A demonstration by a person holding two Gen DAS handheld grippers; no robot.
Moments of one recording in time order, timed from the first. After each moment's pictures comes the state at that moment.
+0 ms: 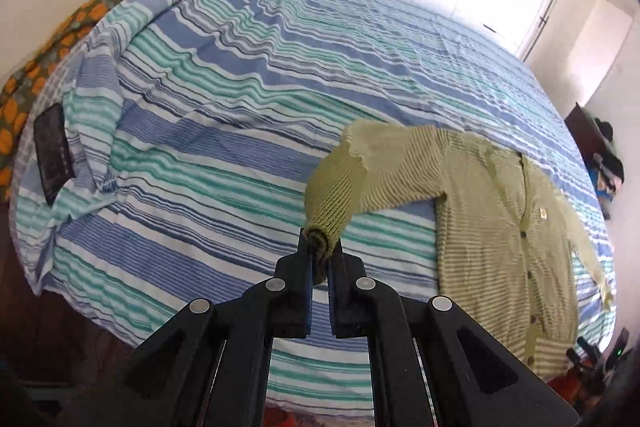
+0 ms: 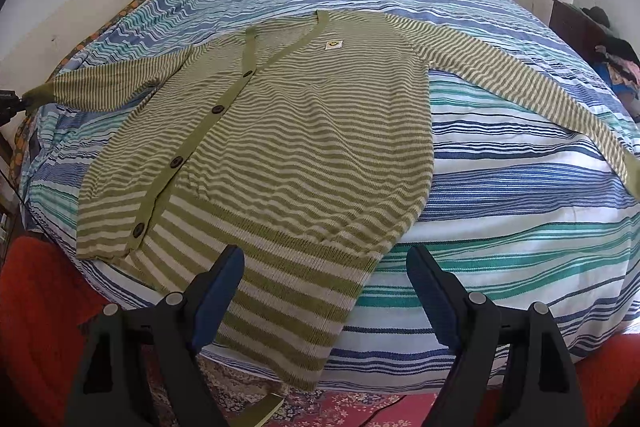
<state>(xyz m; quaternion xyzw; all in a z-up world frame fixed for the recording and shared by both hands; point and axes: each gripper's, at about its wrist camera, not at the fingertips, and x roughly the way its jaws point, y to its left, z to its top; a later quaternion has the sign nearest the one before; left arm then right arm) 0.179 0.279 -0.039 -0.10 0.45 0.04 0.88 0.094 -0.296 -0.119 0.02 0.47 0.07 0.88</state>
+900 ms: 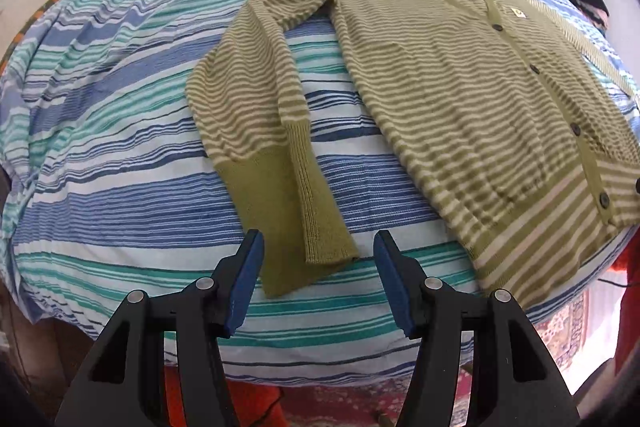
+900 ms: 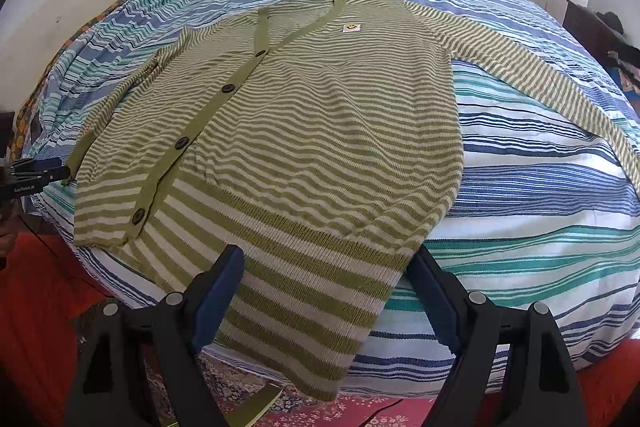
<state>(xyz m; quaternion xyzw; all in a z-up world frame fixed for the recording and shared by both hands) 0.155 0.137 -0.167 0.05 0.54 -0.03 0.84 0.102 -0.281 -0.131 0.00 0.49 0.08 0.87</state>
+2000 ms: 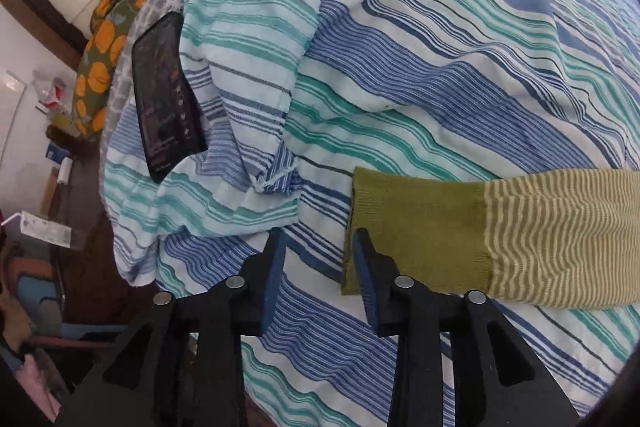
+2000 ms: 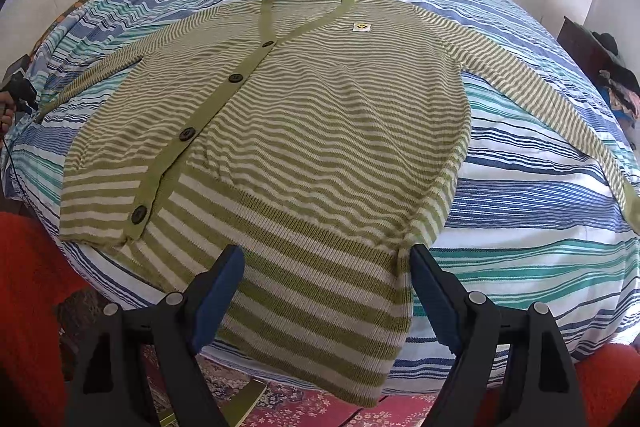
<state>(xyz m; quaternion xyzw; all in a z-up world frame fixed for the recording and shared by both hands) 0.265 0.486 -0.154 -0.09 0.56 0.36 0.74 0.104 -0.249 -0.129 -0.05 0.50 0.06 0.86</state>
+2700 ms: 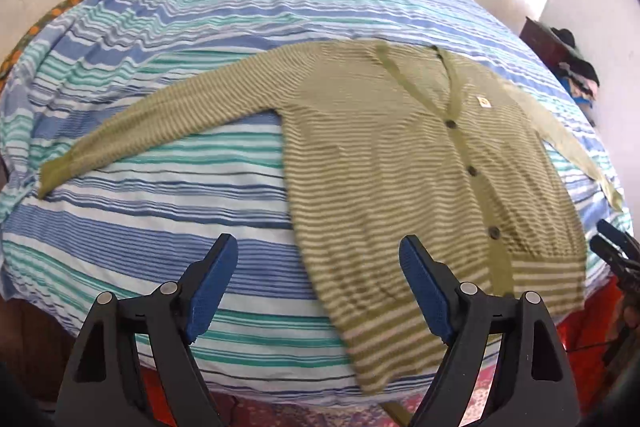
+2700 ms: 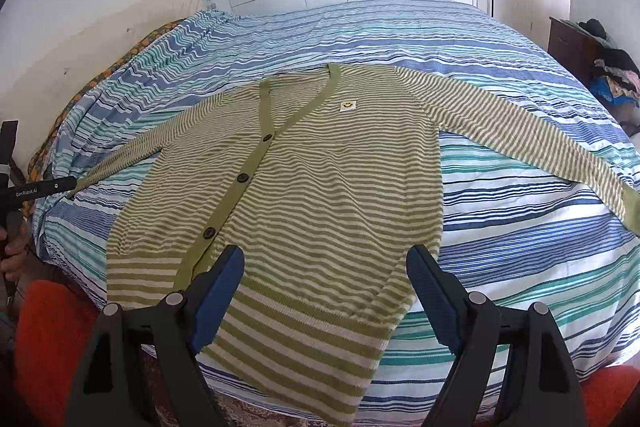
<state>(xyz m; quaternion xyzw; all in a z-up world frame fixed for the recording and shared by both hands) 0.148 0.083 -0.106 -0.03 0.48 -0.06 0.87 0.111 -0.280 -0.077 0.04 0.41 0.09 0.91</state>
